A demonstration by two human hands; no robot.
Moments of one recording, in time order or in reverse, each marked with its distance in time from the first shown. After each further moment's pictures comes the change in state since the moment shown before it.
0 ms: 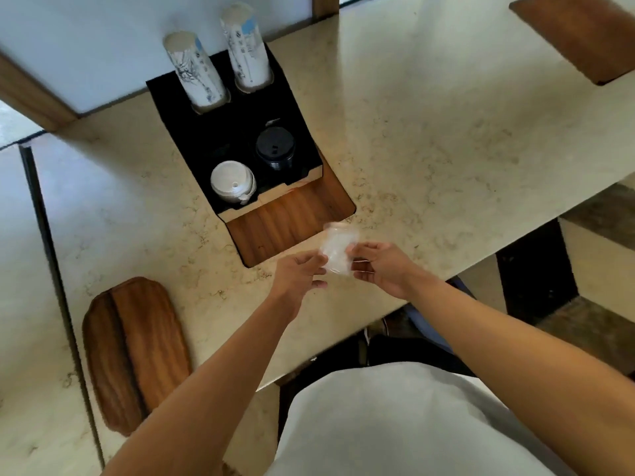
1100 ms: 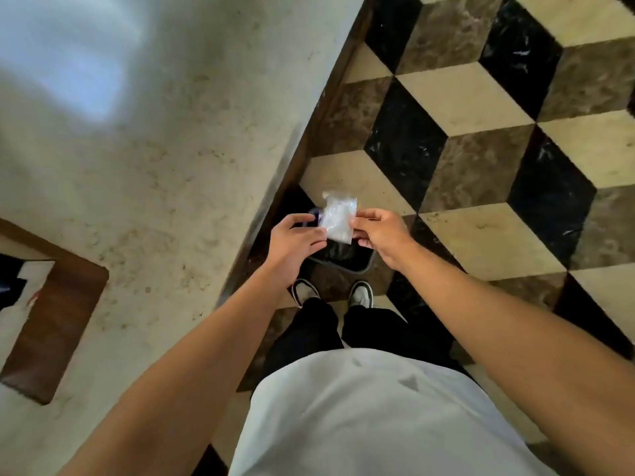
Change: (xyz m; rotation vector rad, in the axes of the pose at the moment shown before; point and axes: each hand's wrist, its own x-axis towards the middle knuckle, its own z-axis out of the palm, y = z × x) left_hand -0.015 -0.105 0.408 0.419 -0.337 -0.143; right_hand -0.137 0.100 -0.377 0.398 0.662 -0.027
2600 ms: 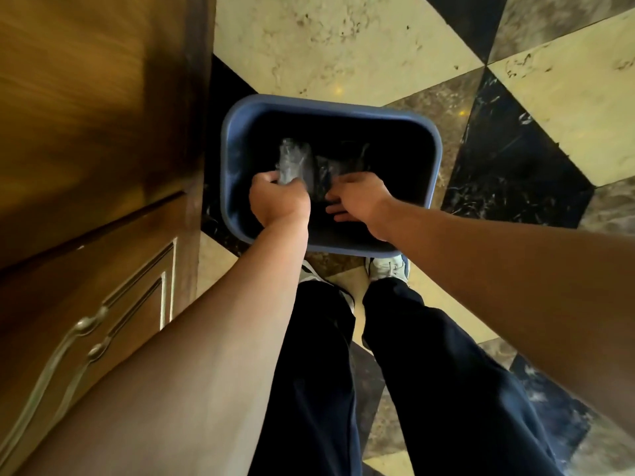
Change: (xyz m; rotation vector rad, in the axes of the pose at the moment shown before) left_hand 0.428 -0.330 0.038 0.581 0.421 -0.046; right_hand 0.403 0.317 0.037 -0.028 0.050 0.356
